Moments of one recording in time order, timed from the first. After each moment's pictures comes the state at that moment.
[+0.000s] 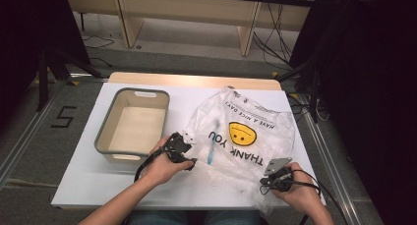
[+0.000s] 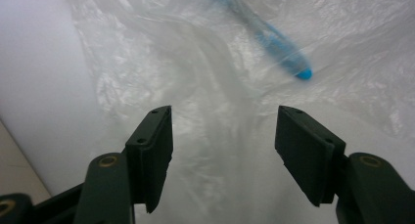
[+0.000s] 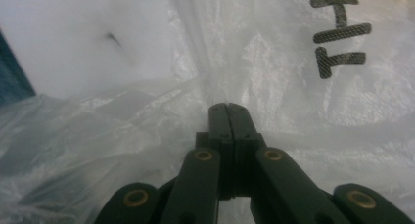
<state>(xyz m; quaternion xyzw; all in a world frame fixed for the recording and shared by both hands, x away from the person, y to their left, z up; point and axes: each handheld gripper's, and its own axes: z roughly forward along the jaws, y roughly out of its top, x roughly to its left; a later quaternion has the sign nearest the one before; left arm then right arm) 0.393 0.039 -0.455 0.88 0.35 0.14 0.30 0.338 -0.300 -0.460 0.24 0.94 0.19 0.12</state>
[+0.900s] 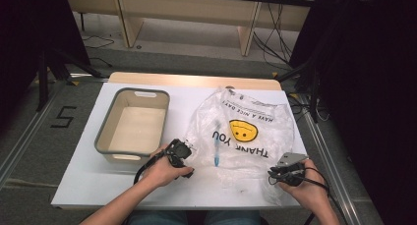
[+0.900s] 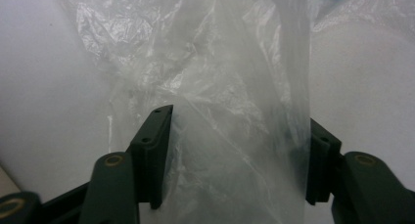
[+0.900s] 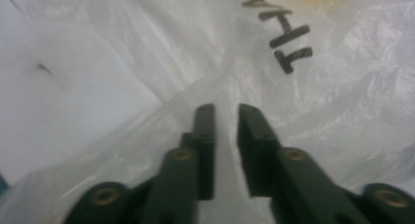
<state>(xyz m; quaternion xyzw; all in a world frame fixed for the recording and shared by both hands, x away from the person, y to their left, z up) 0.387 0.037 -0.471 0.90 0.37 0.08 0.23 0.343 -0.326 -0.451 0.31 0.90 0.23 0.18</state>
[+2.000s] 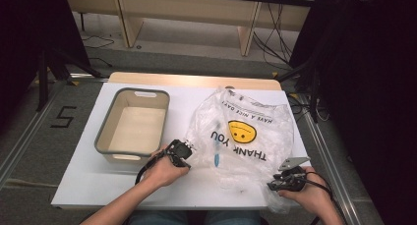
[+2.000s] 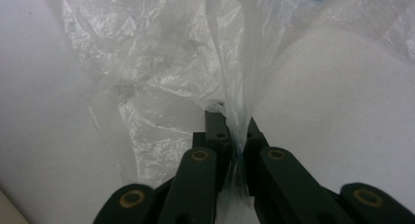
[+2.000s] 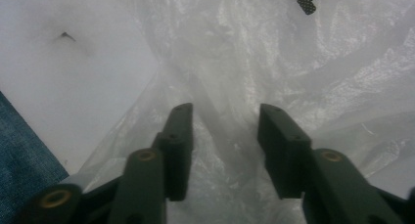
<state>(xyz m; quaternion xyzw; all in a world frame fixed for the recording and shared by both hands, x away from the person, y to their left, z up) 0.386 0.036 -0.468 0.89 0.38 0.05 0.23 0.336 -0.335 -0.465 0.35 0.90 0.22 0.10</state>
